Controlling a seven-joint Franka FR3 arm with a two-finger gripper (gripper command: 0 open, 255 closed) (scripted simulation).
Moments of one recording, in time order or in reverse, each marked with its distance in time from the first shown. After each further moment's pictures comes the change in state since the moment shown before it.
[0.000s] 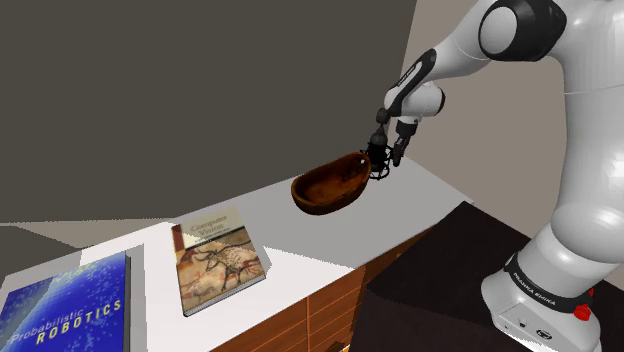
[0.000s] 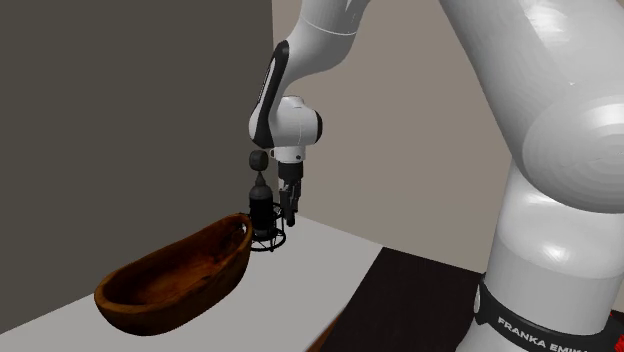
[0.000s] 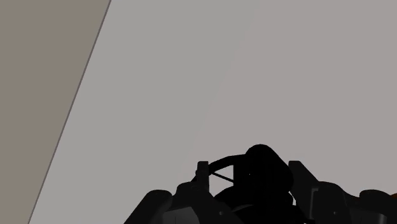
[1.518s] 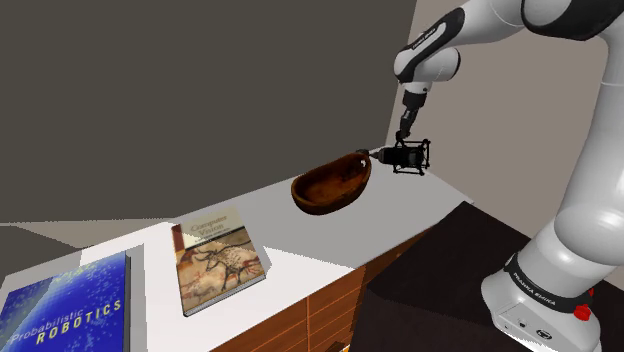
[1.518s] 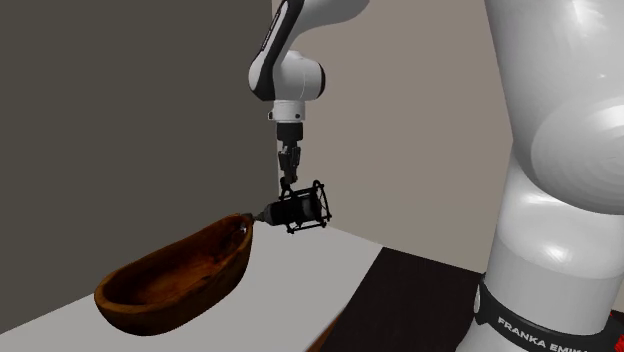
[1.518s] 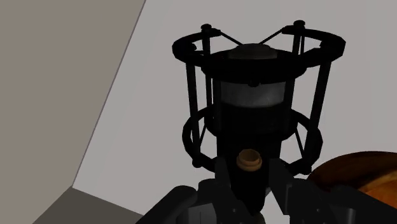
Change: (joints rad) arm 0.048 -0.210 -0.067 0.015 -0.111 -0.216 0.078
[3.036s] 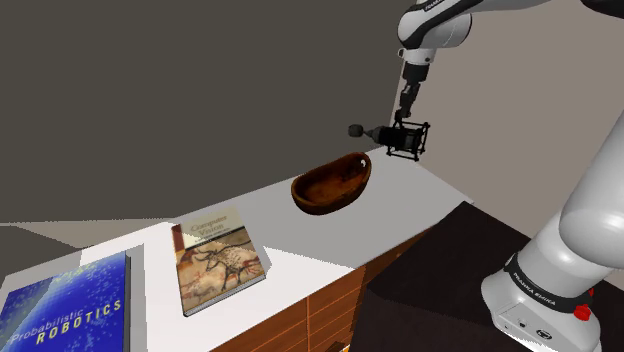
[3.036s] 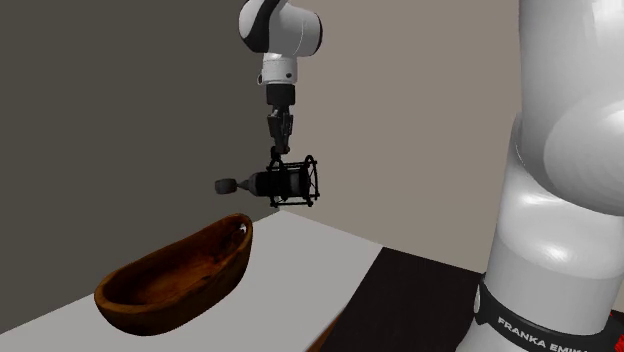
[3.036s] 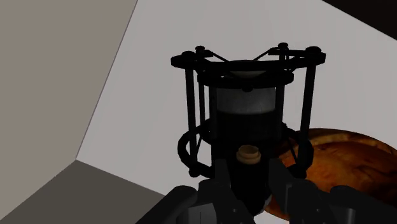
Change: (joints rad) arm 0.067 -0.190 -0.001 0.020 -0.096 -0.188 0.130
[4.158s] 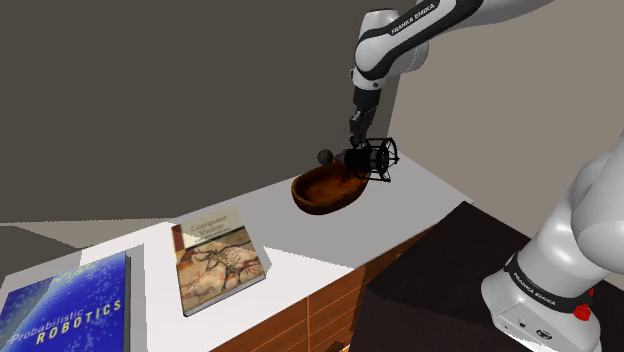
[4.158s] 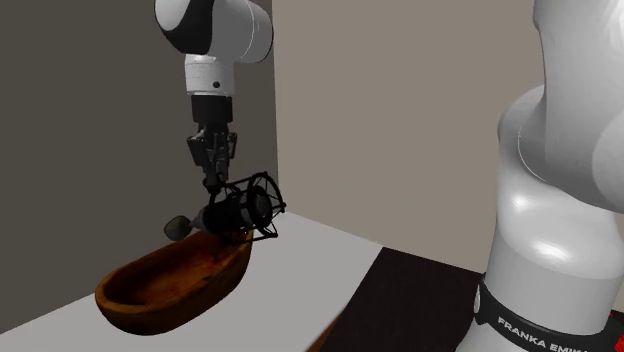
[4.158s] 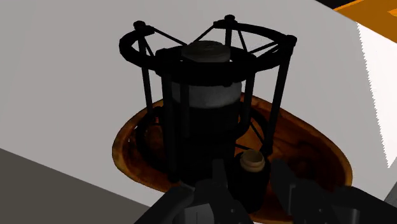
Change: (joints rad) arm 0.222 -0.087 0.176 -0.193 -0.026 0.148 0.401
